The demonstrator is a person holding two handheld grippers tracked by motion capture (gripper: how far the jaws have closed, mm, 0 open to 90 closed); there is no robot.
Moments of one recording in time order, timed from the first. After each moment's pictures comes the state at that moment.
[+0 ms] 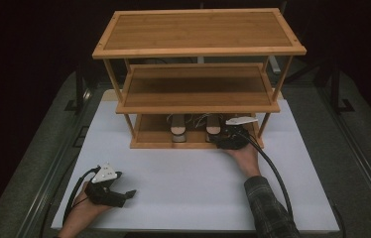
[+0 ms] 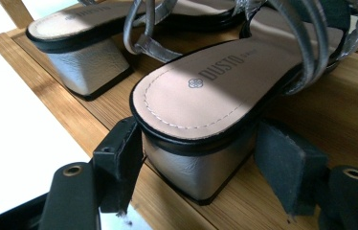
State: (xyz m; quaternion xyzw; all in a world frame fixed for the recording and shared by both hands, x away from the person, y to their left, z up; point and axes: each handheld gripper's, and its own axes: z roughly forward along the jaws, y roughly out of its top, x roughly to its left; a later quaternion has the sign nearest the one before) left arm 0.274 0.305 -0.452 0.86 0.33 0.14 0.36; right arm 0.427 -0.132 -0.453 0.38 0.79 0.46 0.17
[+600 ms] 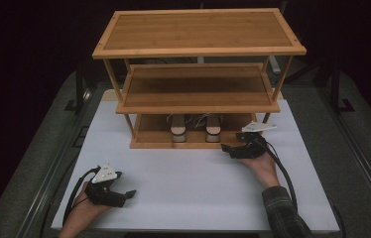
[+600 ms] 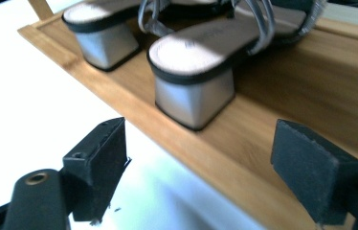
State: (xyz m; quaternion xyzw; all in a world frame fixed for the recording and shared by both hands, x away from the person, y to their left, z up) left arm 0.273 0.304 -0.452 0.86 0.33 0.14 0.36; right arm 0.381 -0.170 -0.435 0.41 0.78 0.45 0.14
